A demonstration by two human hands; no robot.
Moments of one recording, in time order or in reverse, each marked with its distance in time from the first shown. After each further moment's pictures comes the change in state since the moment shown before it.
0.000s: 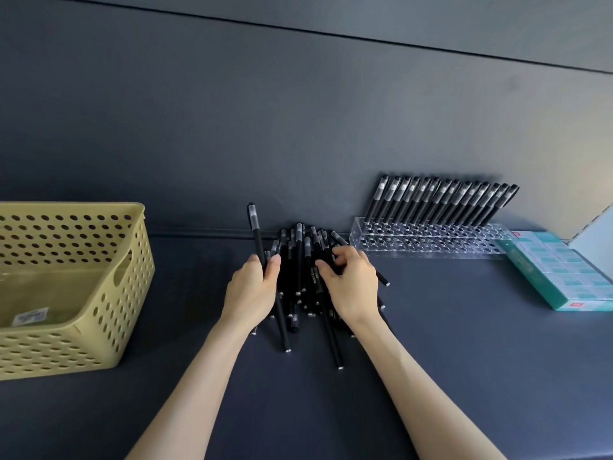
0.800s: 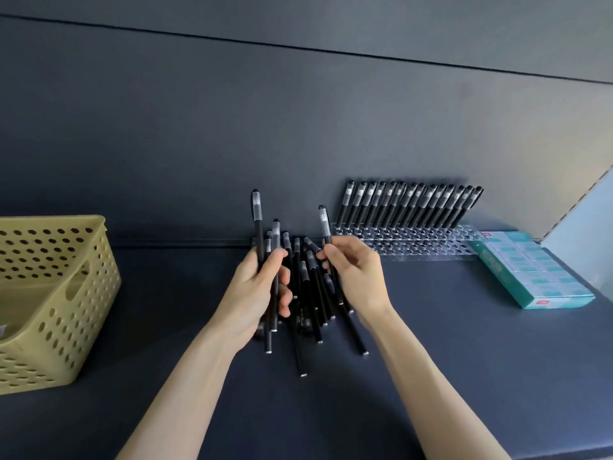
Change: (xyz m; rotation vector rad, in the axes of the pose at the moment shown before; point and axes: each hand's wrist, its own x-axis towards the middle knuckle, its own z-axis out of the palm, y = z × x) left_hand -0.024 0.050 0.014 -0.868 -0.258 -0.044; right_hand 0.012 0.008 -0.060 0.683 -0.128 -0.006
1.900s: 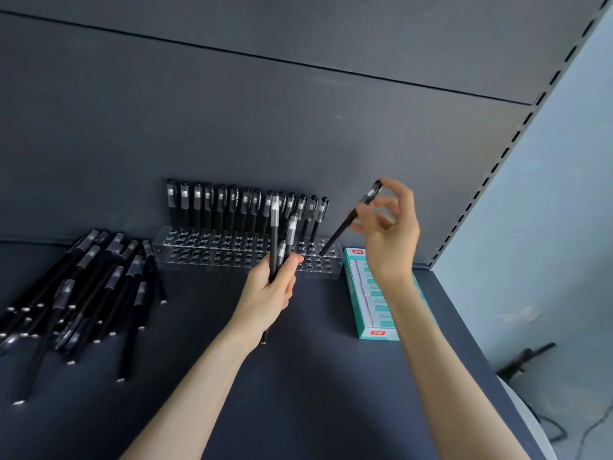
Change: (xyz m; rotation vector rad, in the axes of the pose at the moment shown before) left_hand 0.058 -0.077 0.286 0.123 0.069 0.120; right_hand 0.099 -0.008 -0.292 -0.009 0.219 -0.327
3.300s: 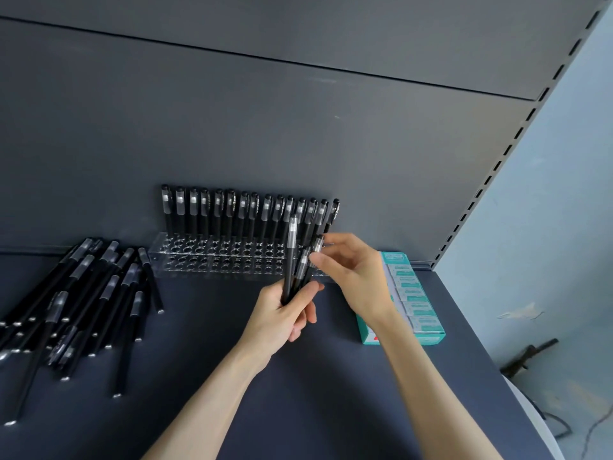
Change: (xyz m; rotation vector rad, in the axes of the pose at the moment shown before) left_hand -0.005 -0.023 0.004 -0.092 -0.181 -0.041; right_hand -0.037 0.017 0.007 0.027 -0.387 0.233
